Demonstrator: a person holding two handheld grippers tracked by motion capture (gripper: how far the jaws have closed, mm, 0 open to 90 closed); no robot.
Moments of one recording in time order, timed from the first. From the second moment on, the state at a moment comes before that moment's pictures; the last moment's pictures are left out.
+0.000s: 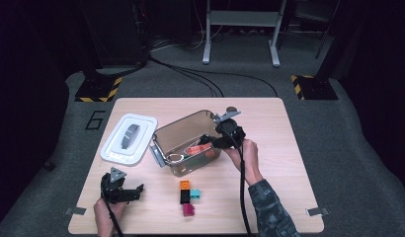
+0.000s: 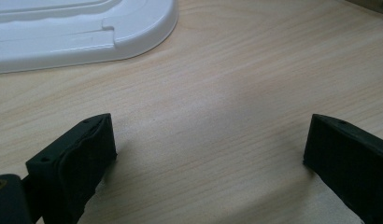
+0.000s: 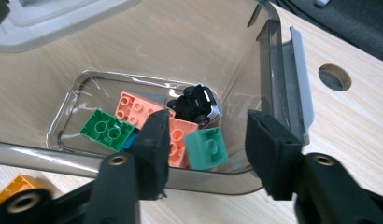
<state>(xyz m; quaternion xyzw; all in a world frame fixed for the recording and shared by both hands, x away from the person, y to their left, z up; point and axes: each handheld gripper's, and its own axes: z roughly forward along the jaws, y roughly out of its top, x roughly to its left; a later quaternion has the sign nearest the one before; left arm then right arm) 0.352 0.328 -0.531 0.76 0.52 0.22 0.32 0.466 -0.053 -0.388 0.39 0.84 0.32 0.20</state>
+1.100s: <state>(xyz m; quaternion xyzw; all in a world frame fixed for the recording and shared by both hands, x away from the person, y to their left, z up) 0.352 0.328 -0.531 0.76 0.52 0.22 0.32 0.368 -0.031 -0.457 0.30 0.88 0.34 0.13</state>
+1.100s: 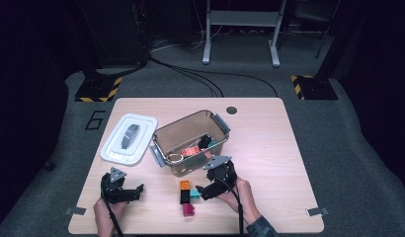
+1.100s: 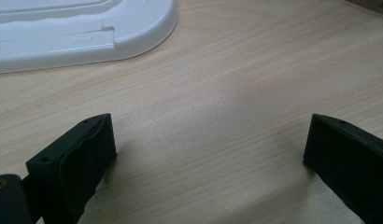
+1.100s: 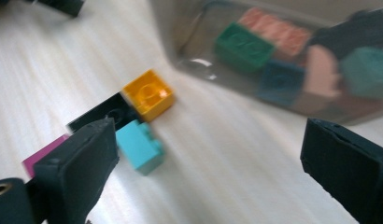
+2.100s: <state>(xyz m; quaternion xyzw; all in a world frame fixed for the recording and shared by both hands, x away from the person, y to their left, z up) 0.352 0.328 -0.531 0.76 0.52 0.22 0.32 0.364 -0.011 -0.485 0.26 0.91 0.30 0.09</state>
